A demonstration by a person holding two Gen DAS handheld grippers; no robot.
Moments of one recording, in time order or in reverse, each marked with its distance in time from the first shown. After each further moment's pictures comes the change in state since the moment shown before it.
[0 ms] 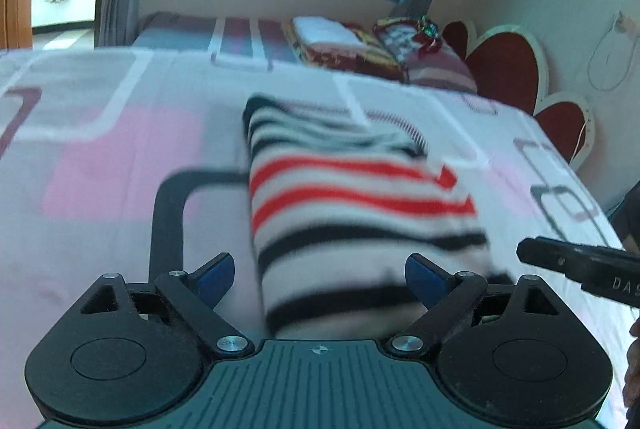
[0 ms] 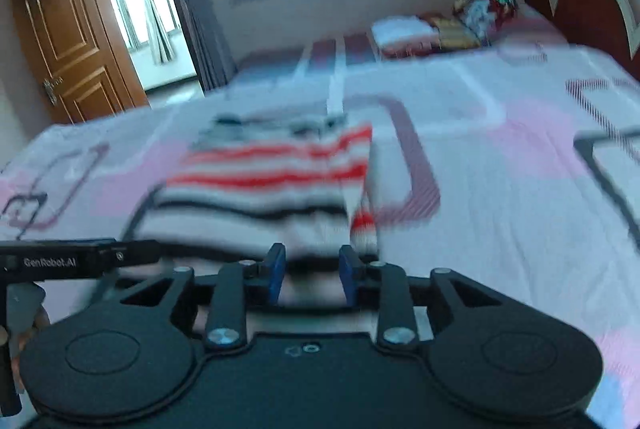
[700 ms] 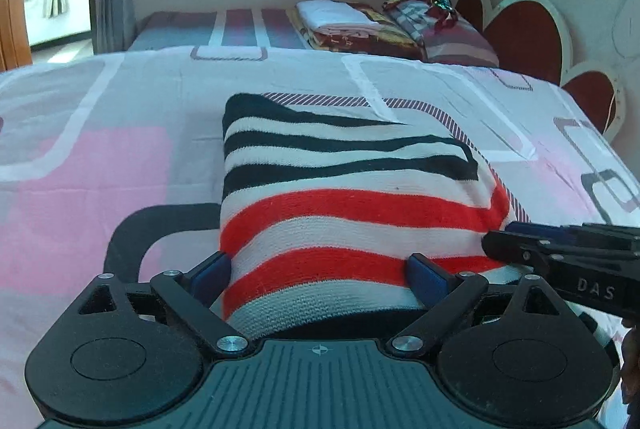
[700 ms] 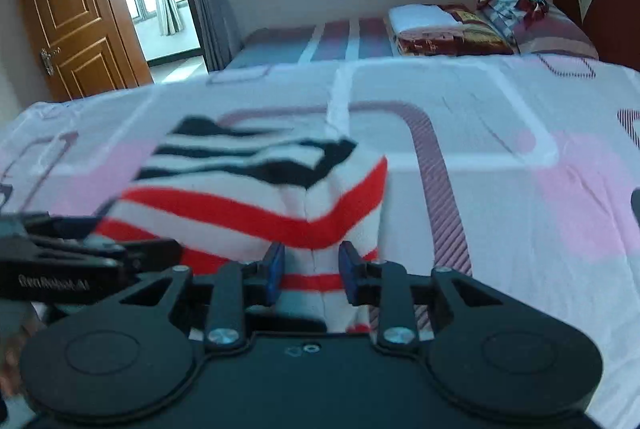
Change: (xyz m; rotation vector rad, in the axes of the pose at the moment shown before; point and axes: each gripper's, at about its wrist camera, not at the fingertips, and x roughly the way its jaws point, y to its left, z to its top) left arm 0.093 -0.015 0.025 0.057 0.065 0.076; right arm 0.106 -0.019 0.032 -0.072 0.076 0.010
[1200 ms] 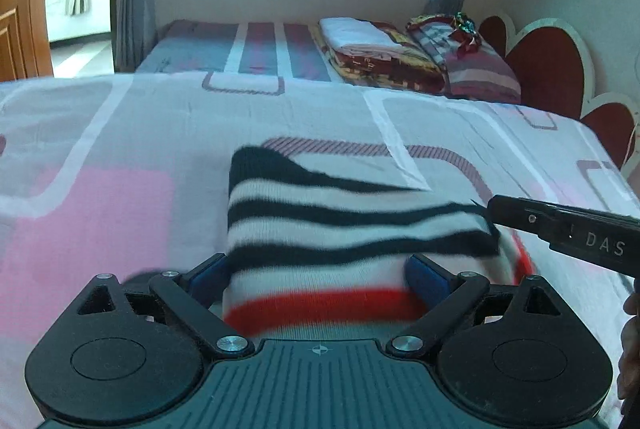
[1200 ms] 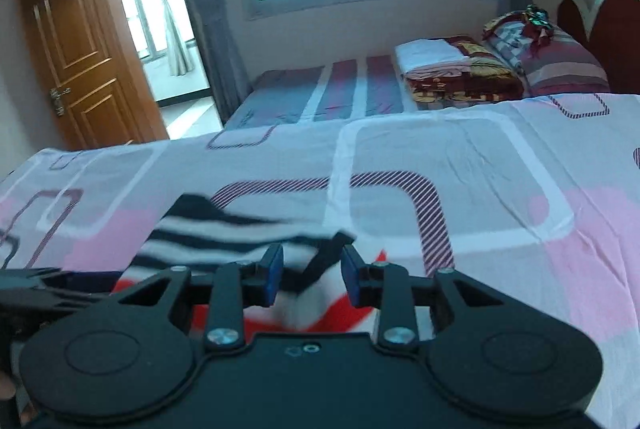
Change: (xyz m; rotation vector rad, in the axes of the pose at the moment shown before) left arm 0.026 0.001 0.043 -0.046 -0.045 0.059; right arm 0.008 -0.014 0.054 0.035 -0.113 0.046
